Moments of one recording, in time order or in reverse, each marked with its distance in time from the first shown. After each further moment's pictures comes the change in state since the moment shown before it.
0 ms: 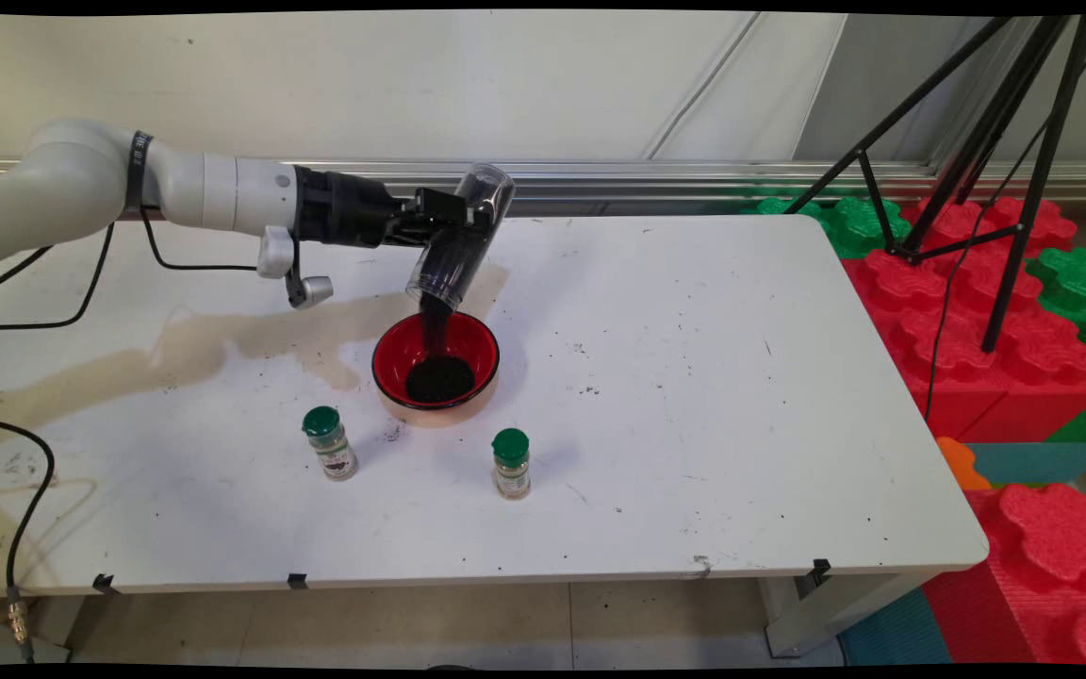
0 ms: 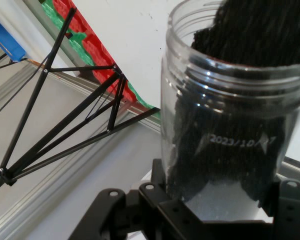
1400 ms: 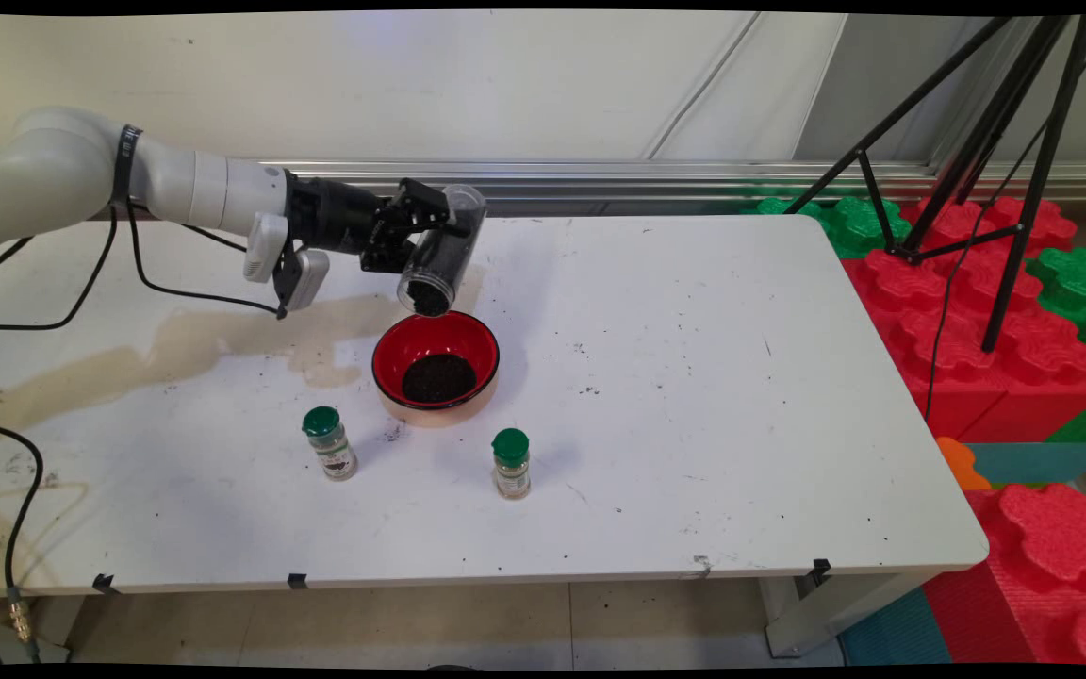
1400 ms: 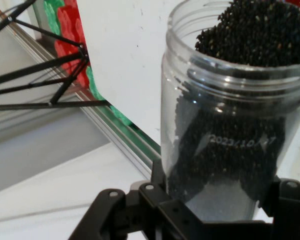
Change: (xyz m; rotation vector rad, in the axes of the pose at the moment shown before) arm -0.004 0.009 -0.010 -0.096 0.031 -0.426
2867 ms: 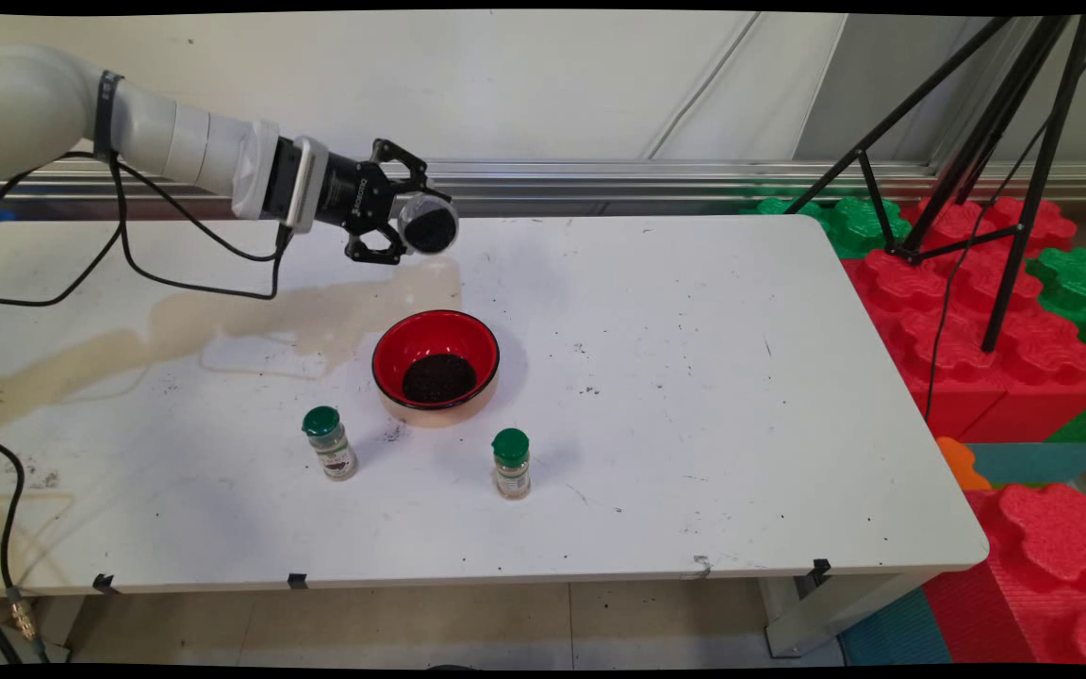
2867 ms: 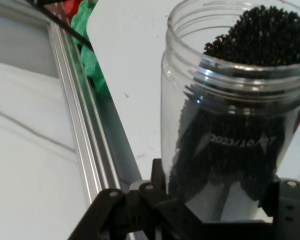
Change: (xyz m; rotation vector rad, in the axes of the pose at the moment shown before) arm -0.031 -0.024 -0.021 -0.083 0.002 -0.708
